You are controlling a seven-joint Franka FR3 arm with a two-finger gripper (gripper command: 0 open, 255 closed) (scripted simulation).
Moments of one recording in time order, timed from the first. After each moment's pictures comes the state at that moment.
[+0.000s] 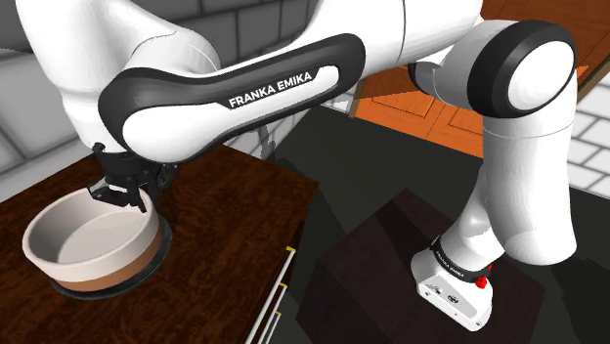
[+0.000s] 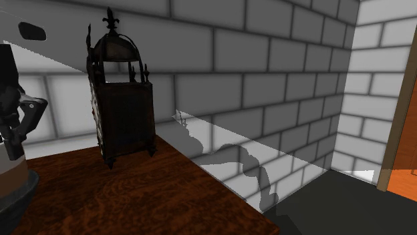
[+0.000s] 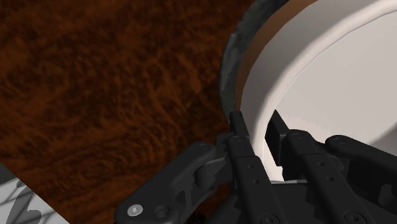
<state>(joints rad) 0.54 0.57 0.47 -1.39 -0.33 1.98 0.97</state>
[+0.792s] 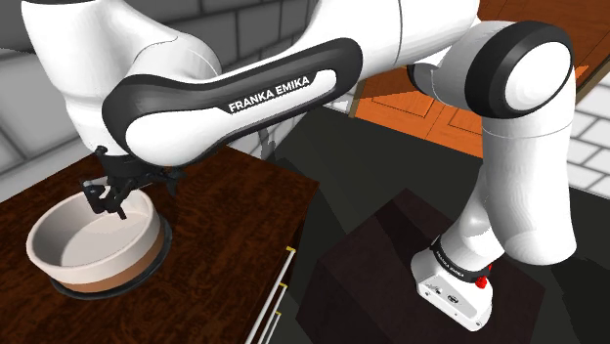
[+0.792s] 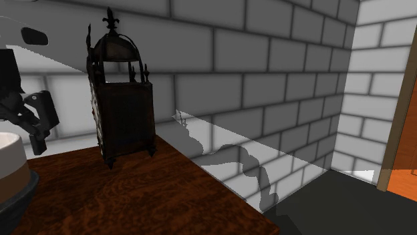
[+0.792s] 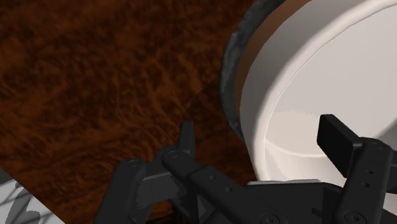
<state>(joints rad) 0.53 0.57 0.47 -1.40 -0.33 1.99 0.97</state>
